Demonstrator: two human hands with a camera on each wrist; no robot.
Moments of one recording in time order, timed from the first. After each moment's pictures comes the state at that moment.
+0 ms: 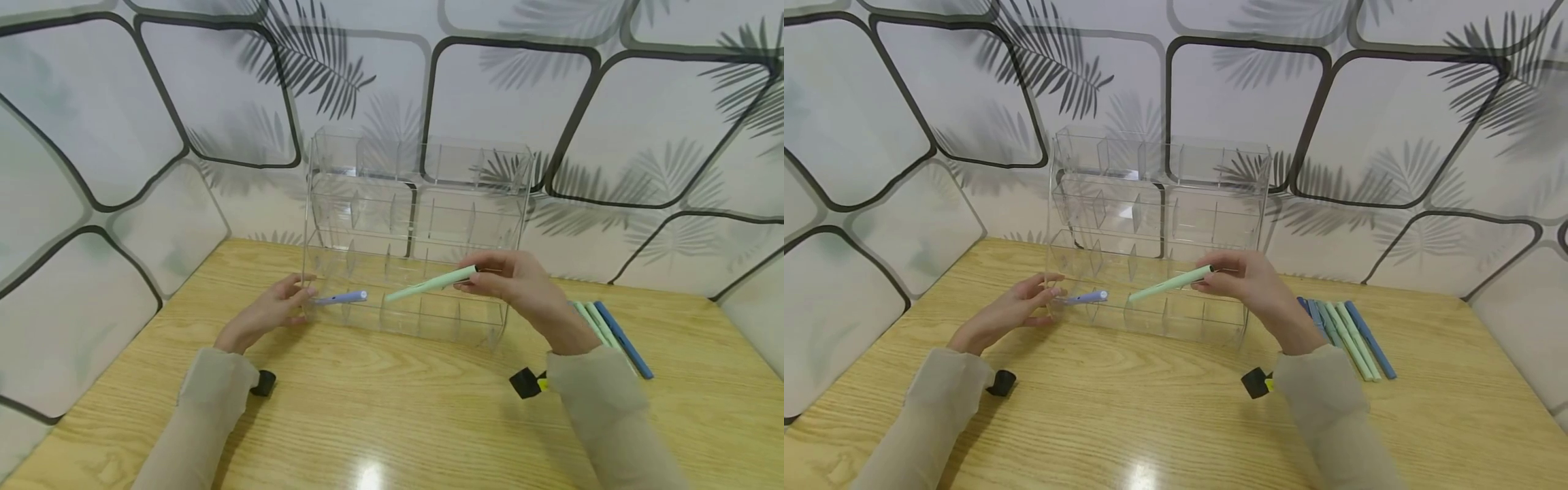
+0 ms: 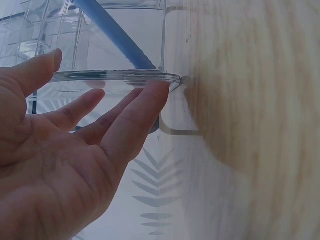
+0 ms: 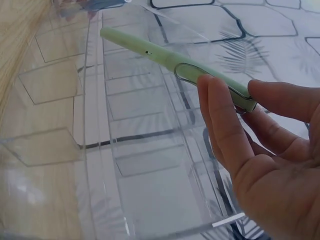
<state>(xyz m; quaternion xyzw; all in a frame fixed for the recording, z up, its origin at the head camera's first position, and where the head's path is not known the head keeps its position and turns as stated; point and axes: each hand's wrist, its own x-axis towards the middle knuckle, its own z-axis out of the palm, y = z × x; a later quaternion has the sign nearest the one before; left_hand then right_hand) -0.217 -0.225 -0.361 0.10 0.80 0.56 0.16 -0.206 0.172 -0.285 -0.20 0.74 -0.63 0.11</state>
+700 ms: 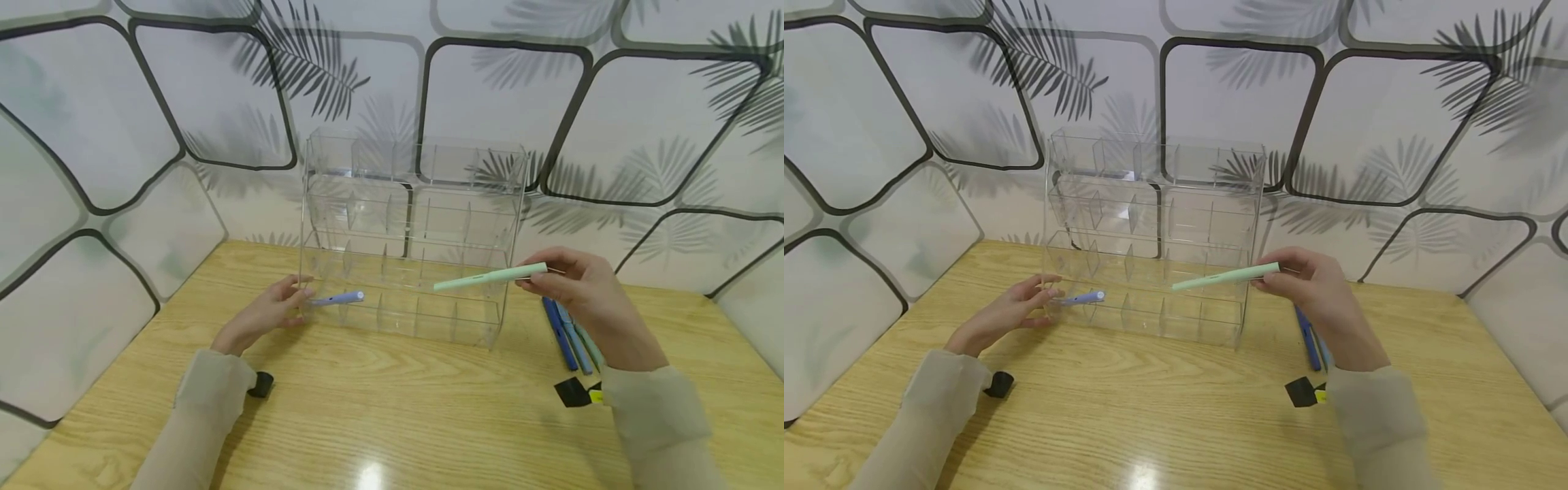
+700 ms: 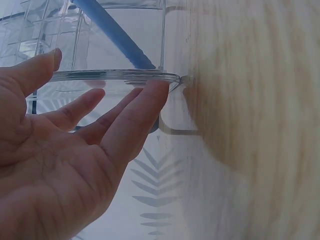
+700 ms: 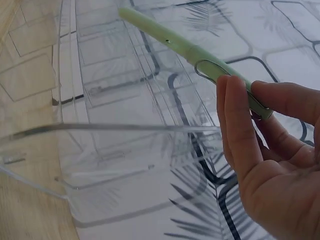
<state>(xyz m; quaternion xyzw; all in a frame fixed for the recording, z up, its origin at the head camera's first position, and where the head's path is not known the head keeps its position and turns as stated) -0.218 -0.227 -0.363 0.09 0.81 0.55 0.17 -0.188 0.241 -0.285 -0.15 0.70 -0.69 0.03</state>
